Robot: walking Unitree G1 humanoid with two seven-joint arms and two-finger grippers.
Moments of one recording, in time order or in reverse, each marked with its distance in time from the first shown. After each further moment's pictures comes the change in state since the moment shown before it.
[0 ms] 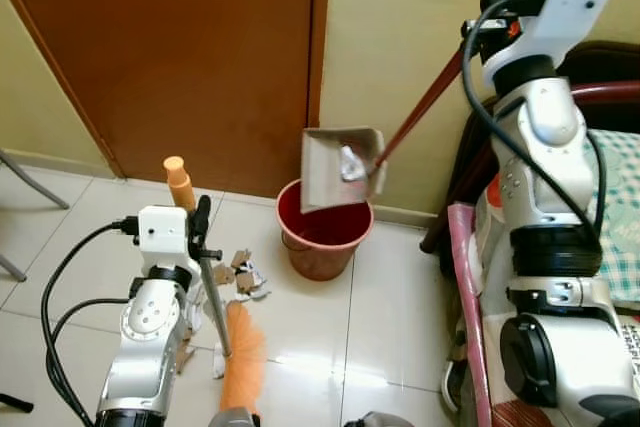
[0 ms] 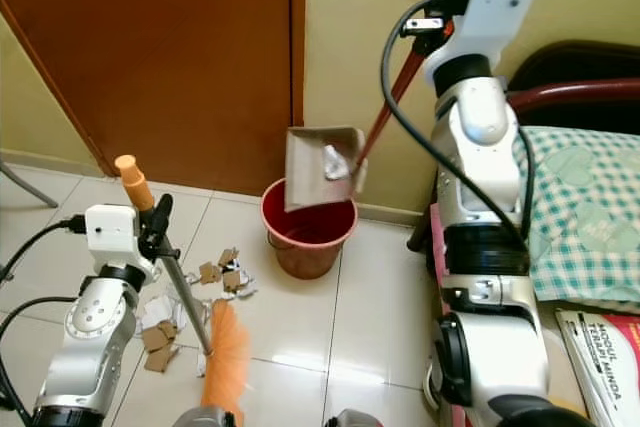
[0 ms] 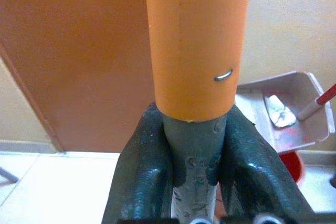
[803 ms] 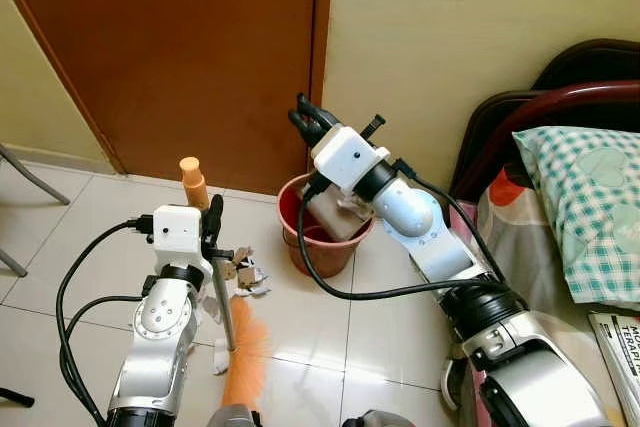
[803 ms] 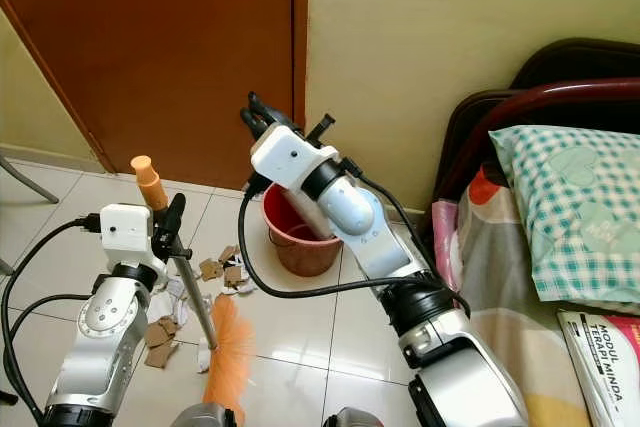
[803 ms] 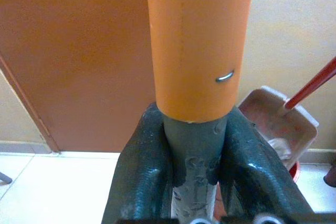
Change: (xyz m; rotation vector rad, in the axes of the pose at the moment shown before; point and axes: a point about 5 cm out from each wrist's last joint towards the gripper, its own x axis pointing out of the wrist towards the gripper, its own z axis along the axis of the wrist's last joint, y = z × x) left arm 0.002 -0.006 0.002 -0.003 -0.008 -0.012; right arm -0.072 0.117 -0.050 -0.351 -0.111 0.702
